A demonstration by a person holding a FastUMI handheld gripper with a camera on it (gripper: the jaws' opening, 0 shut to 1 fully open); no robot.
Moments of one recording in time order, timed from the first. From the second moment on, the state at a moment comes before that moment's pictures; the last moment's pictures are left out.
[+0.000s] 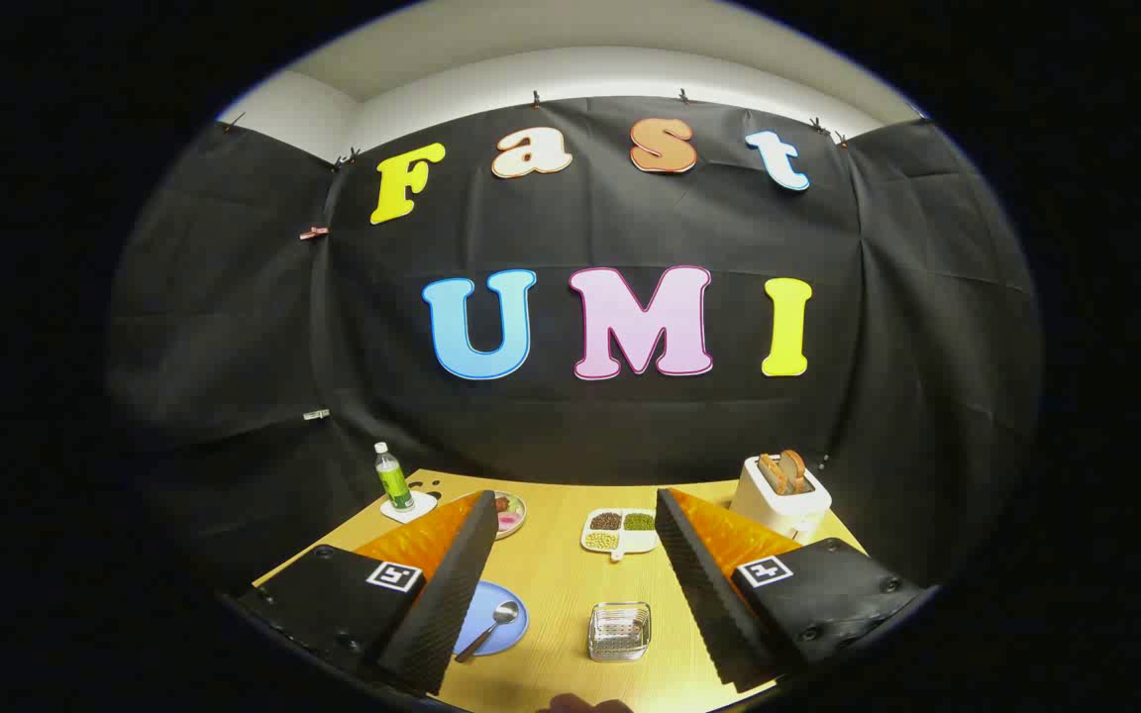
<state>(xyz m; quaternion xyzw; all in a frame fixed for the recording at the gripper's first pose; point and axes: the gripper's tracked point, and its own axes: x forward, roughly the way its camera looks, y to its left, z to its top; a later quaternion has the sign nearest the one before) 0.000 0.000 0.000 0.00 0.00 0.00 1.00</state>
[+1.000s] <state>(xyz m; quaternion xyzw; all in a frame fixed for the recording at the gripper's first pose) 0.023 -0.006 -0.040 -0.01 0.05 -0.03 1.00</state>
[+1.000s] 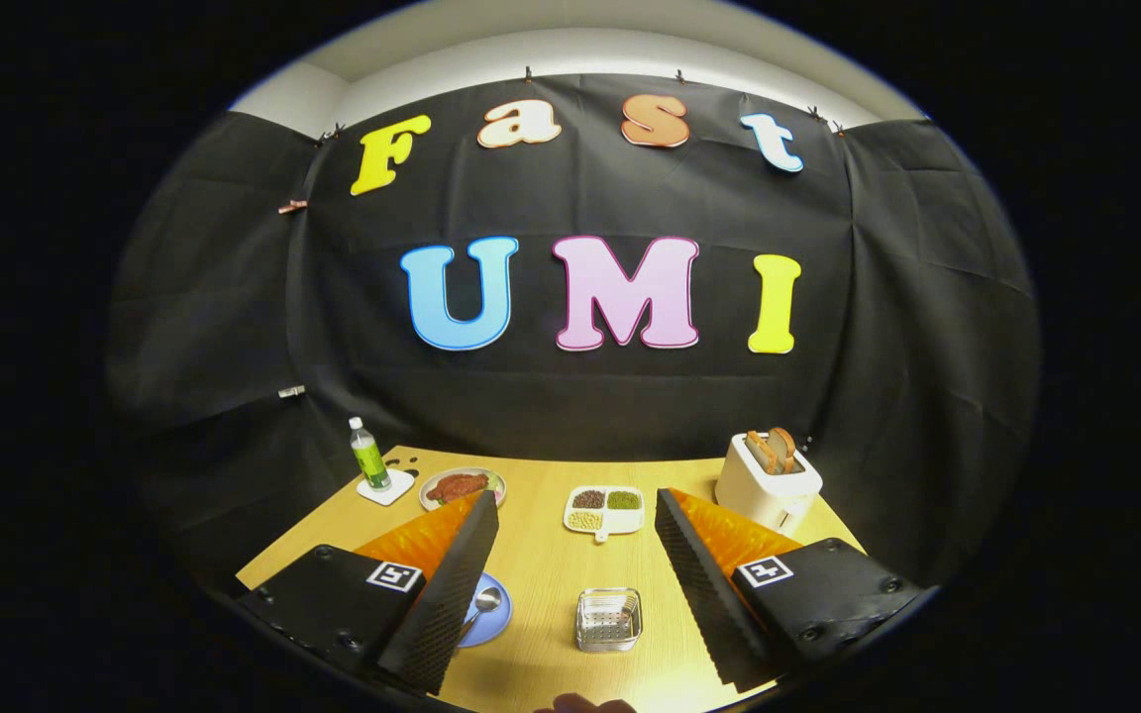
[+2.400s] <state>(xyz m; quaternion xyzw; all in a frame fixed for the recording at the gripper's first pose) 0.081 0.120 -0.353 -0.05 0.43 0.06 0.90</state>
